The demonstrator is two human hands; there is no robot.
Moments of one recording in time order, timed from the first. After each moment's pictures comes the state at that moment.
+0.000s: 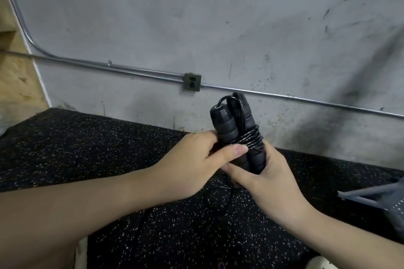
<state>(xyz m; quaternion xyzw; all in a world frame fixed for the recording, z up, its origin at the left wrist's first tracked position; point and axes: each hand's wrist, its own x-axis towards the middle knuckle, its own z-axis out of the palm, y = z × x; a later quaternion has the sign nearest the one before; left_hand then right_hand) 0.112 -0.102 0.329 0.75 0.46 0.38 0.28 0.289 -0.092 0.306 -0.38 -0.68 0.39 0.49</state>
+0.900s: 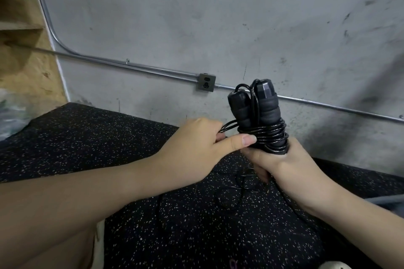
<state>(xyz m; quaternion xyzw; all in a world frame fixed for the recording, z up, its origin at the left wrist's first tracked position) 0.084 -0.121 0.351 0.74 0.52 0.38 0.18 0.277 -0.094 0.343 -0.41 -0.71 0.43 0.38</state>
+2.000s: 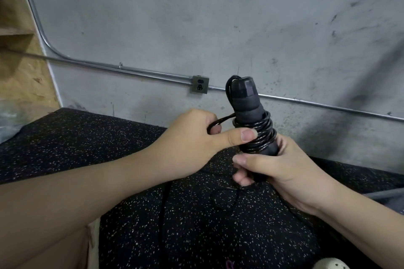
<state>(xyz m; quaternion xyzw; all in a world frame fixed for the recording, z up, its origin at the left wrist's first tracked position) 0.089 -0.119 0.367 0.71 0.52 0.40 0.24 0.285 -0.100 0.348 -0.31 -0.65 0.59 0.38</state>
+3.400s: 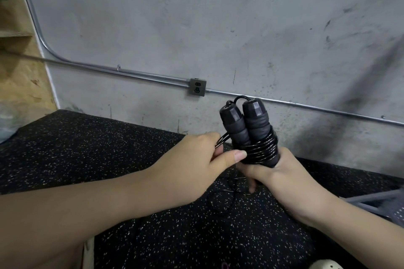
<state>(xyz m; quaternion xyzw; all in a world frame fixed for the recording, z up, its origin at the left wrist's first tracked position) 0.101 -0.134 0.347 0.75 0.56 0.32 0.16 0.297 -0.101 0.334 -0.40 -0.71 0.44 0.37</state>
